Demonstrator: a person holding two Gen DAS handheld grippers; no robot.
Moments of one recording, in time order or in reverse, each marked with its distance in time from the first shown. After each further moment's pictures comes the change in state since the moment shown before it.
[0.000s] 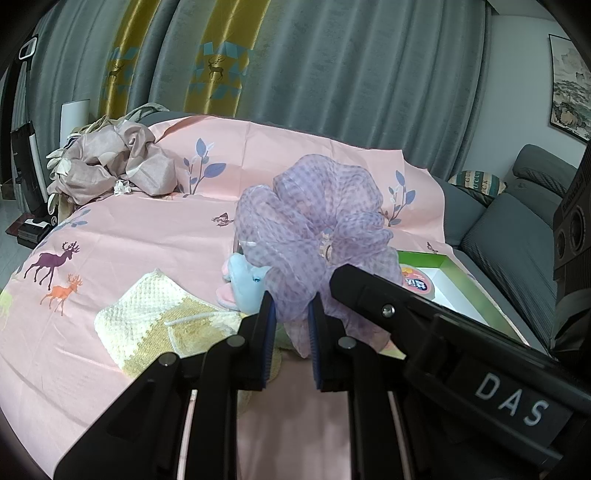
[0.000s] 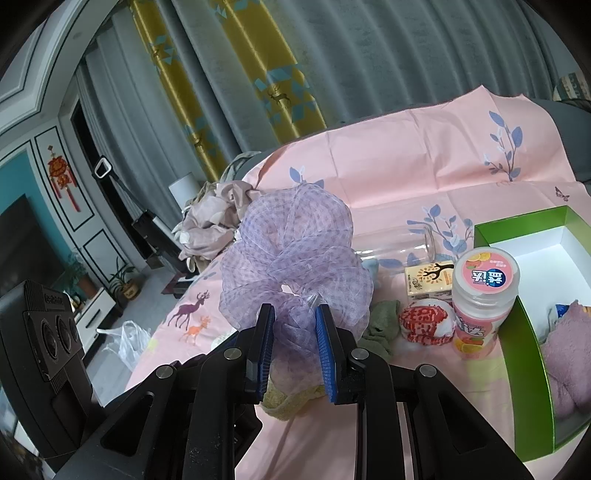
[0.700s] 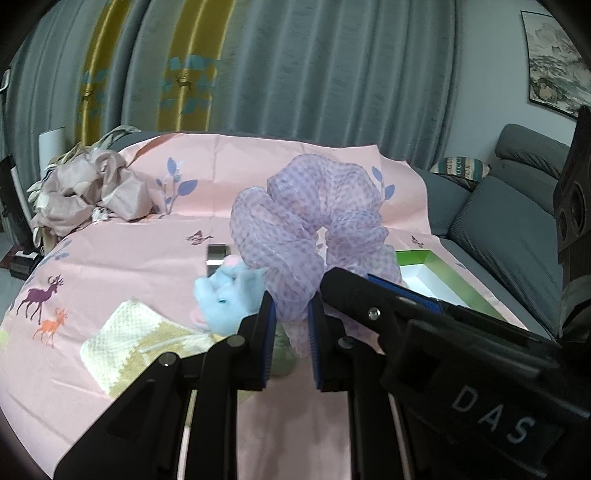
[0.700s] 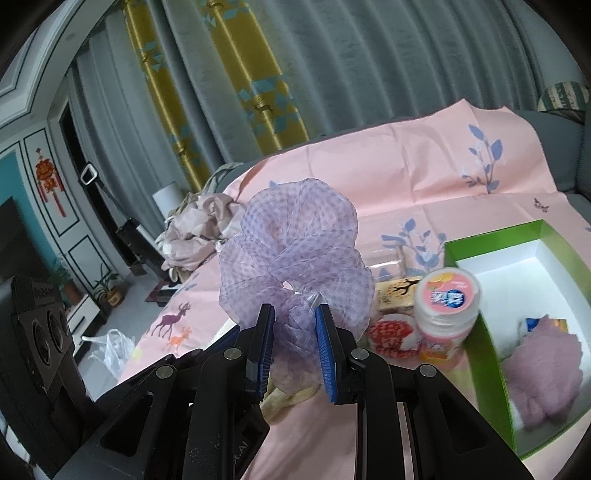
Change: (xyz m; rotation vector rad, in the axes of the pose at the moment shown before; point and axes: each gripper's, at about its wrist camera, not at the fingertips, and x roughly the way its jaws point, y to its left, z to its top) left arm 0.009 -0.038 0.015 0.111 -0.013 -0.045; right arm -0.018 -0.008 0.013 0.003 -0.039 -0.089
